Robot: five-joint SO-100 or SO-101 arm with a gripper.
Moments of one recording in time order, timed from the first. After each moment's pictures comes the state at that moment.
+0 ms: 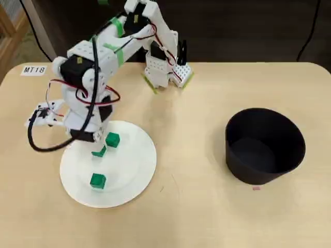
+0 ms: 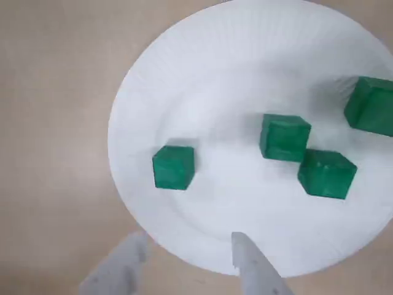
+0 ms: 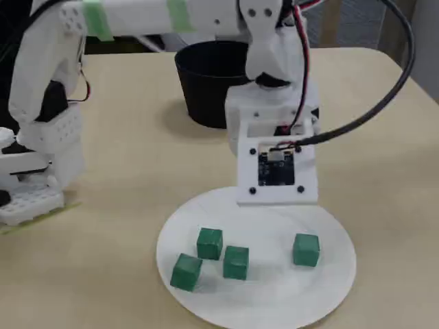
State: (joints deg) arm 26.0 63.5 48.8 94.5 -18.8
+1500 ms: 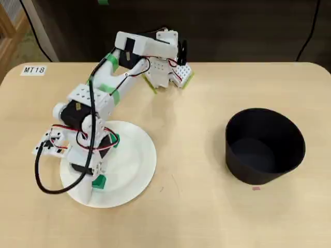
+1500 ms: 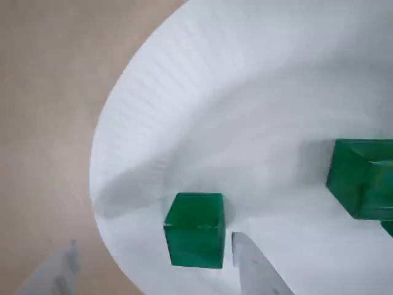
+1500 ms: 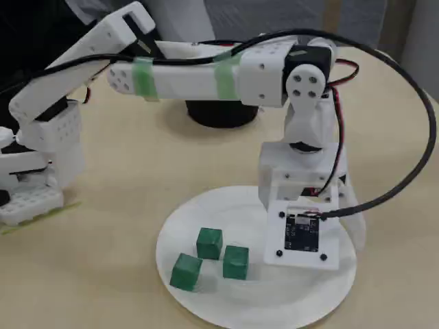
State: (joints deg) arm 24.8 38.5 26.3 94.5 -13.7
